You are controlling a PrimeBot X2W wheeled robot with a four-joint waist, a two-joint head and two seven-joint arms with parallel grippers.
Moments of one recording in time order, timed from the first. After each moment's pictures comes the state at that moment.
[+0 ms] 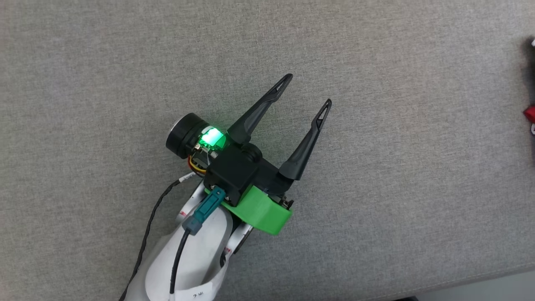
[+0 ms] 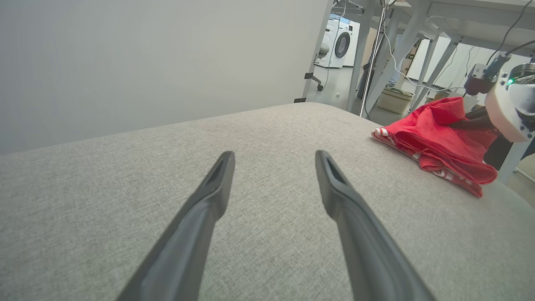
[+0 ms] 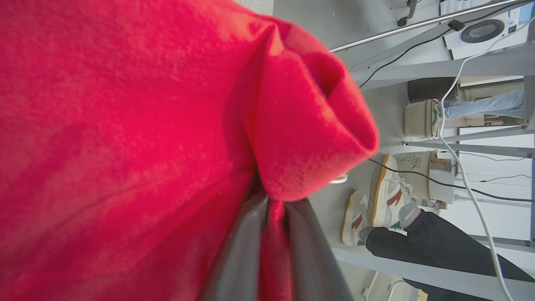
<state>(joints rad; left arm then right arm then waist) -0.46 0.12 -0.51 -0.03 -0.13 -0.13 -0.24 -0.55 -0.90 0.10 0.51 0.14 0.13 0.18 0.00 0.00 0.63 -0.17</state>
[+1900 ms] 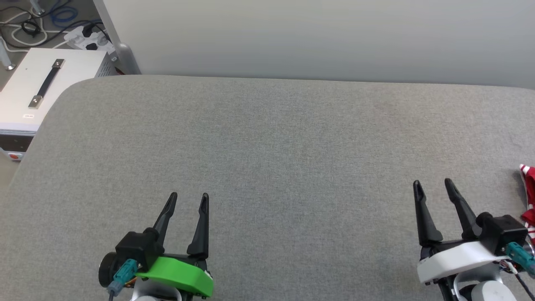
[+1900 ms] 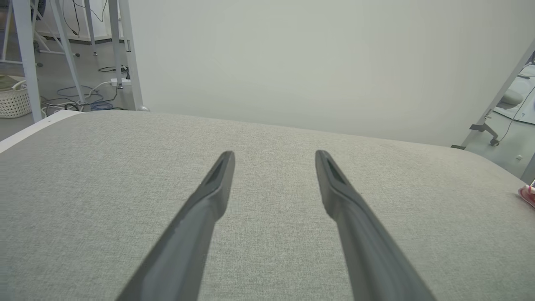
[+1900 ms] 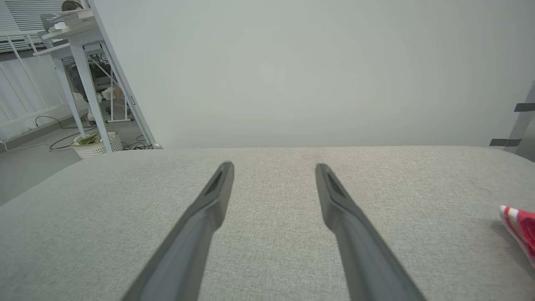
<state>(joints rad) 0.00 0.07 -0.12 0.11 -0.25 -0.11 -0.26 -0.02 -0.13 0.04 0.08 0.25 0.13 -0.22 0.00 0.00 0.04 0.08</state>
